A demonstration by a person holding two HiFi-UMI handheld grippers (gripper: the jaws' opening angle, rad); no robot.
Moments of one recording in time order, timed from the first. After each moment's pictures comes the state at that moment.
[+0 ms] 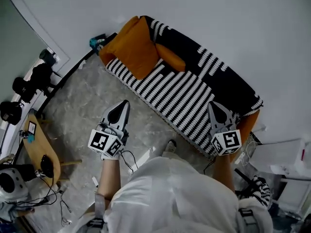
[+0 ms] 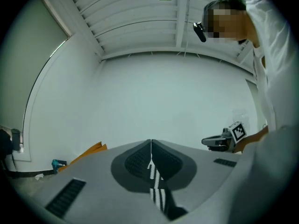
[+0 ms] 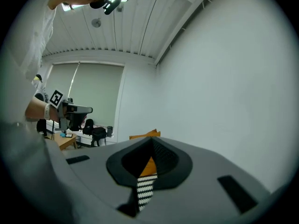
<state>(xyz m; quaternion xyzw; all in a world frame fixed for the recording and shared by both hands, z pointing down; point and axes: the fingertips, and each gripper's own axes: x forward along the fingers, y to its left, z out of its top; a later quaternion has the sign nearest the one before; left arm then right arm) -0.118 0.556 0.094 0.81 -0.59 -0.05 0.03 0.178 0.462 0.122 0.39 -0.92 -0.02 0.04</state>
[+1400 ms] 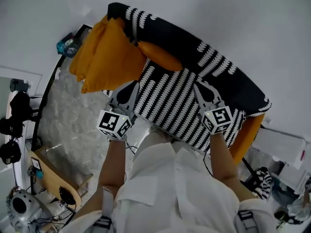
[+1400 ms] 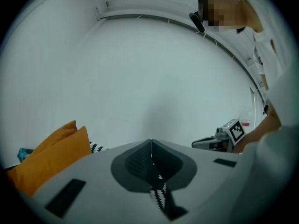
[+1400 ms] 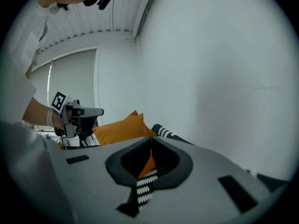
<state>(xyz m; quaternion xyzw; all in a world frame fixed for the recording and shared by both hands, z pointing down) -0.141 0.154 0.210 0.86 -0.49 0.01 0.12 0.077 0.129 0.248 0.42 -0.90 0.11 0.10</state>
